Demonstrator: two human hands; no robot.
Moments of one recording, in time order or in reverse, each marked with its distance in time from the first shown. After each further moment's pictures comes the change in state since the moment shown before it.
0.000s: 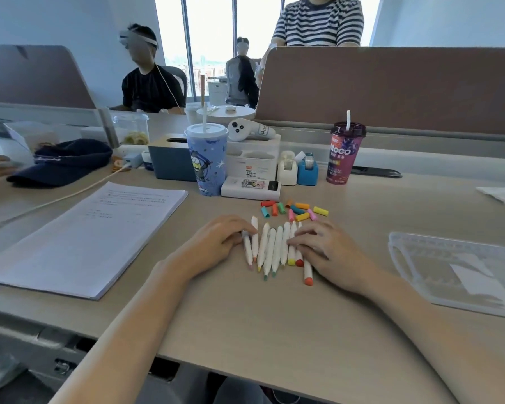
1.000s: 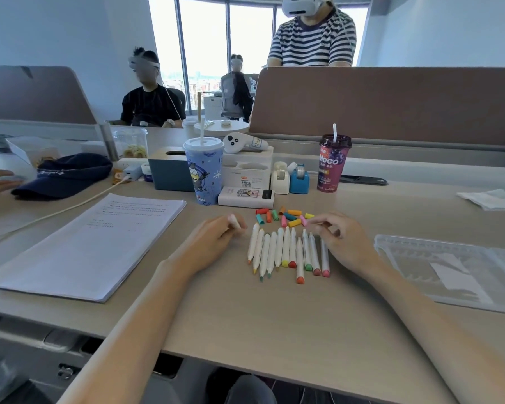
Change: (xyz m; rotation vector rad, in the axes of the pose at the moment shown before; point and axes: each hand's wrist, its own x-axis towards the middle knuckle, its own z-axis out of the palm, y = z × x) left_hand 0.004 0.008 -0.009 -0.092 0.100 -0.146; right_hand 0.001 0.014 -0.021 0.252 0.240 0.317
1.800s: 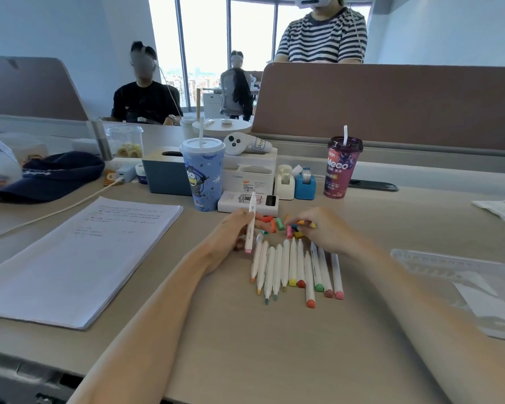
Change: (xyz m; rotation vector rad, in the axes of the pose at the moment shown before) left_hand 0.044 0.017 0.017 -0.865 -0.123 -0.338; right_hand 0.077 -0.001 0.027 -0.126 -0.381 -0.023
